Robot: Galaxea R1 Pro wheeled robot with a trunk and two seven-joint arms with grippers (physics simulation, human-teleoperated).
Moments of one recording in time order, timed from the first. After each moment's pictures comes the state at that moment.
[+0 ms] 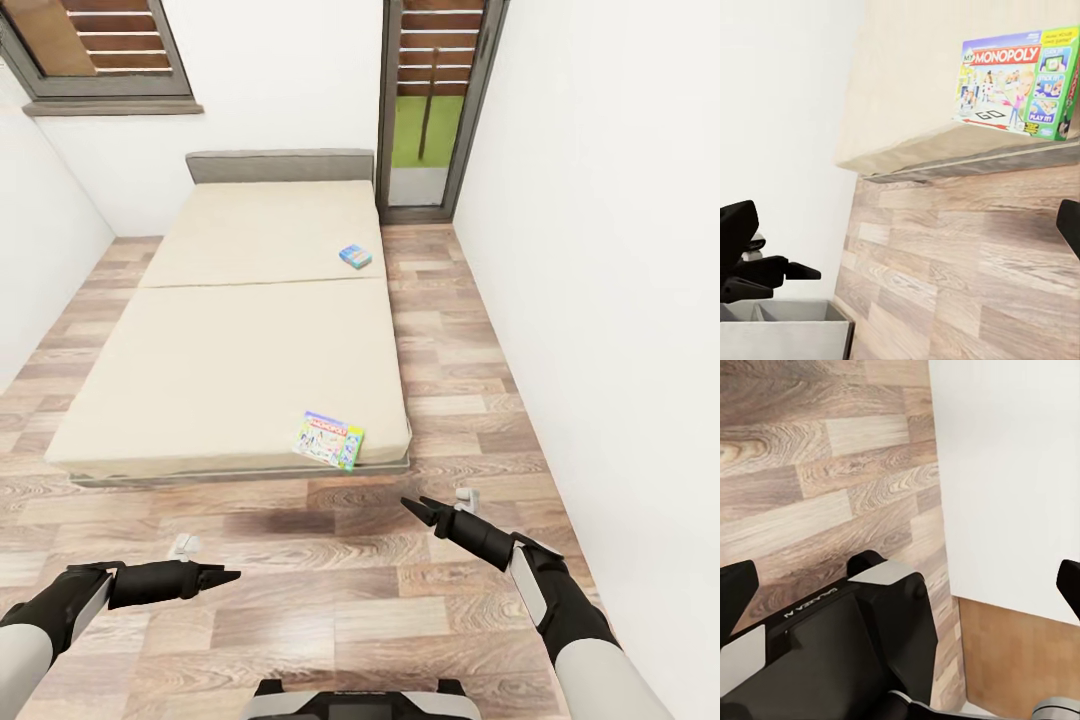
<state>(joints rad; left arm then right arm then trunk) -0.71 0.37 -0.07 -0.34 0.13 0.29 -1.23 -0.59 0.01 -0.24 -0.75 -0.18 0.30 1.05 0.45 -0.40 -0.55</state>
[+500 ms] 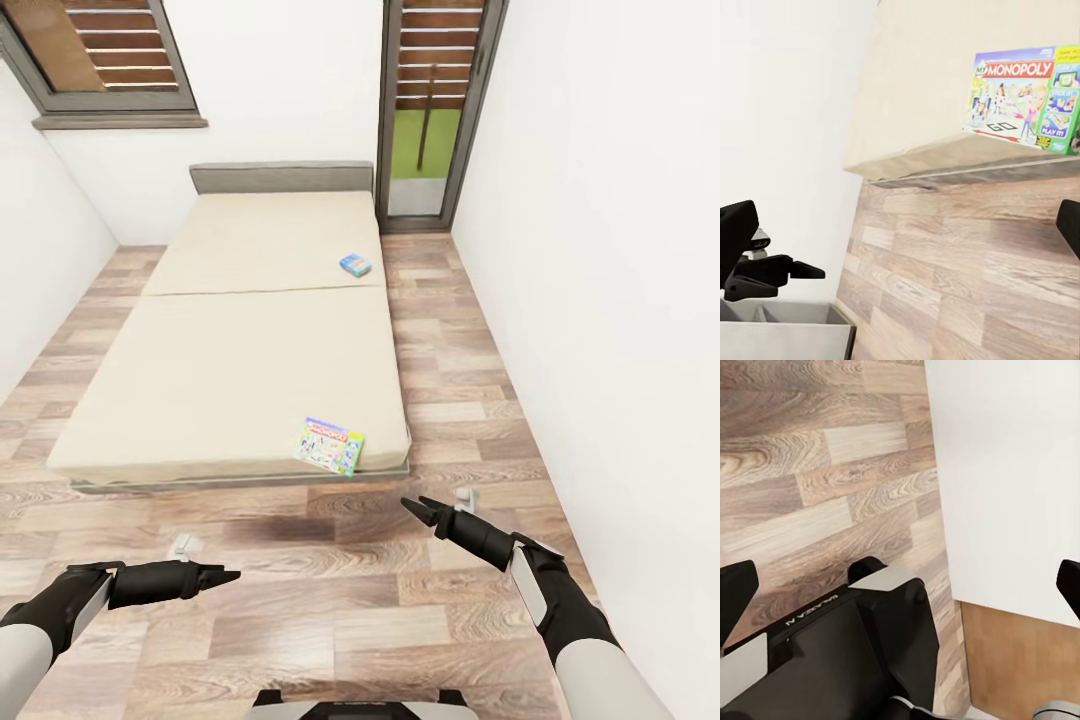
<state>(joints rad) -0.71 0.37 -0.07 -0.34 0.13 0.29 -1.23 -0.59 0.01 -0.24 -0.75 -0.18 0.30 1.06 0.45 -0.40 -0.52</state>
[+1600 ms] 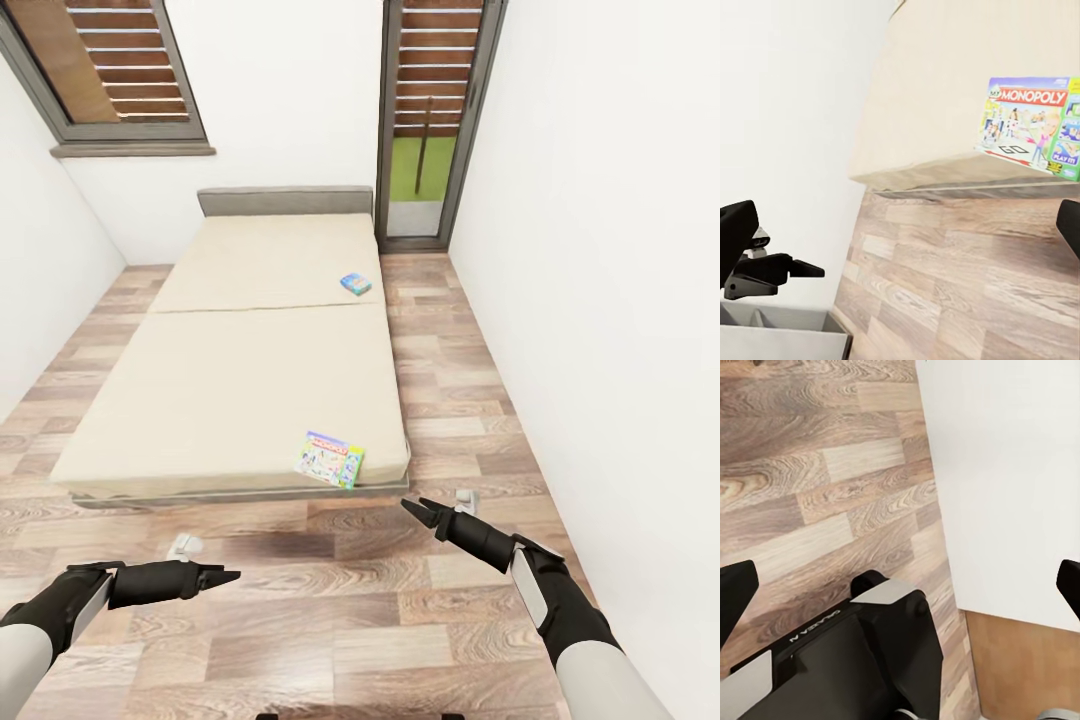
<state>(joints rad) -0.71 0.37 -0.07 -0.34 0.13 0.29 -1.23 -0.59 0.01 -0.24 -0.75 -0.18 0.29 1.06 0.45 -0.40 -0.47</state>
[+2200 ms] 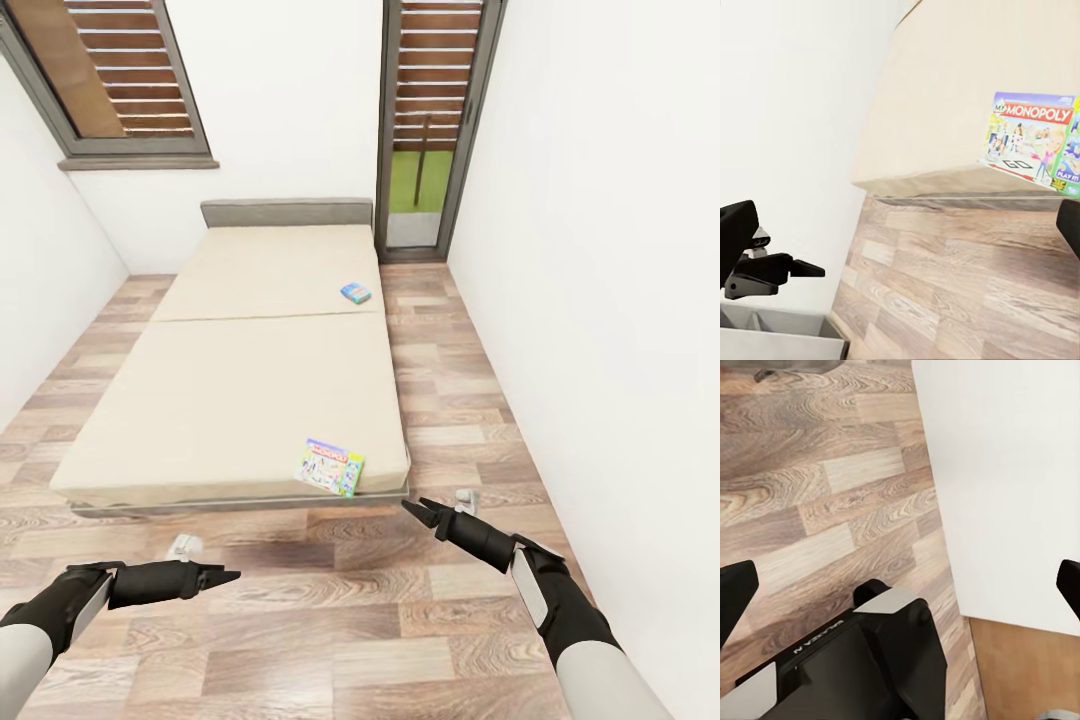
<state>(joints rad) -0.70 0.37 -0.07 -0.34 0.13 0.29 -1.23 -0.59 0.01 -0.24 -0.75 -0.18 0.29 1.06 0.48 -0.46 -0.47</state>
